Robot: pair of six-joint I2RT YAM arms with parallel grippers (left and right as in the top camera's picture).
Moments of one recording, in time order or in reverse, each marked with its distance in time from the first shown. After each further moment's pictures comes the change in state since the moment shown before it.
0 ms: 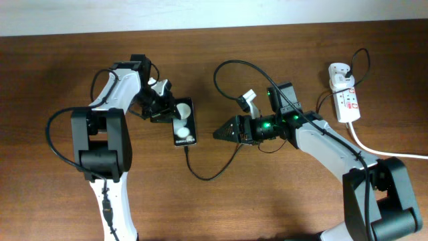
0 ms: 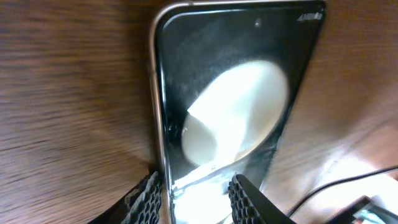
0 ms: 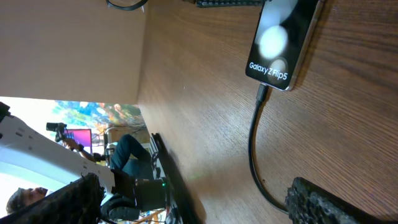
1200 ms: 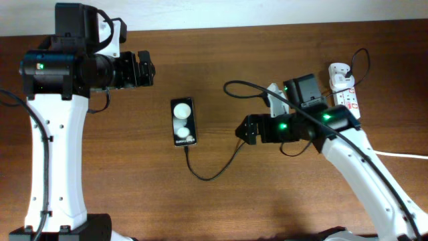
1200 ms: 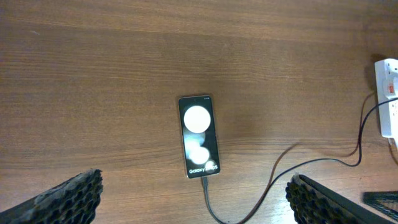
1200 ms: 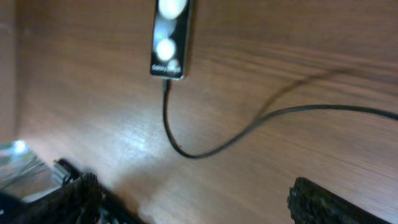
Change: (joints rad) left arm 0.000 -0.623 0.302 -0.259 -0.284 -0.033; right arm 0.000 -0.290 0.209 -0.600 0.569 -0.107
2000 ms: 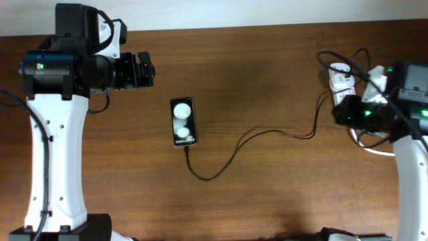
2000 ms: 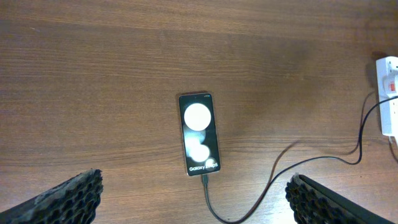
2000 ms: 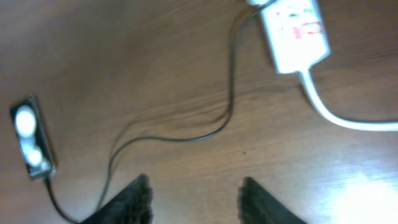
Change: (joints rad) left arm 0.000 0.000 0.000 -0.008 0.000 0.000; right arm -0.548 -0.072 0.217 -0.285 0.283 -0.130
